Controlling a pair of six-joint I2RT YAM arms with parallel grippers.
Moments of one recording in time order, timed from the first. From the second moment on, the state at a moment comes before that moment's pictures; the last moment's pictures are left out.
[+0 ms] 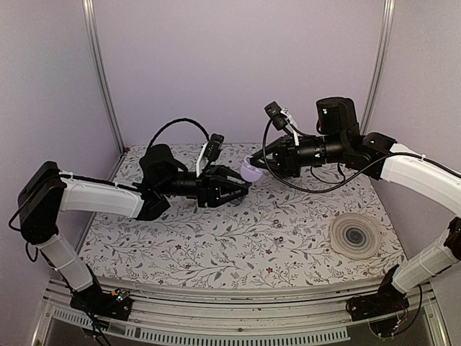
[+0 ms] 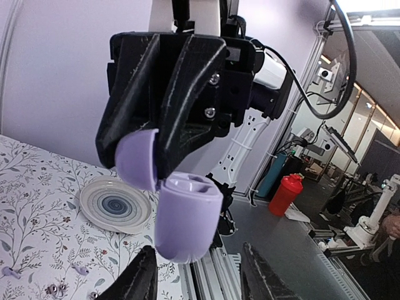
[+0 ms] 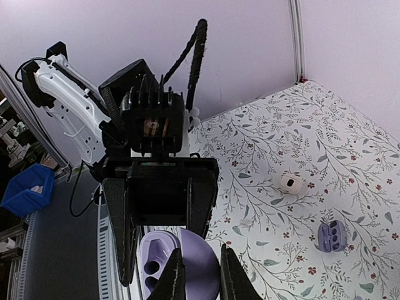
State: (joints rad) left arm -0.81 1.65 0.91 0.94 0.89 -0.53; right arm 0.78 1.41 1.32 -0.27 -0.57 0.08
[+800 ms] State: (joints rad) left arm -0.80 1.66 0.93 0.96 0.89 -0.56; right arm 0.79 1.41 1.32 -0.29 -0.60 0.05
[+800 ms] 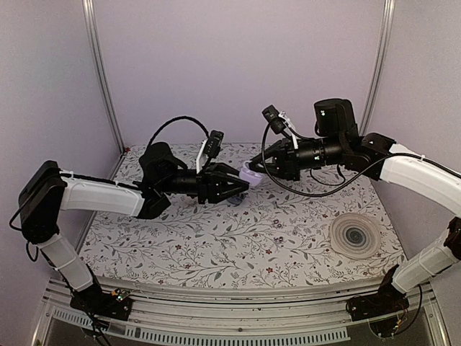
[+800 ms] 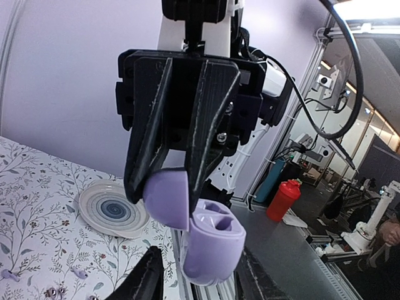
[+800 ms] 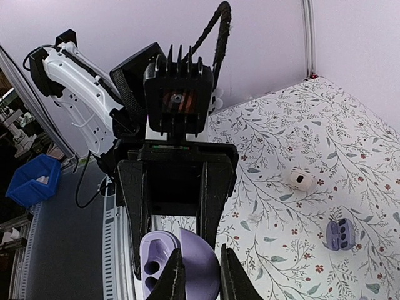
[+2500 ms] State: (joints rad) left arm -0.81 1.63 0.93 0.84 0.91 -0.39; right arm 0.80 1.43 1.32 -0.31 -0.64 0.08
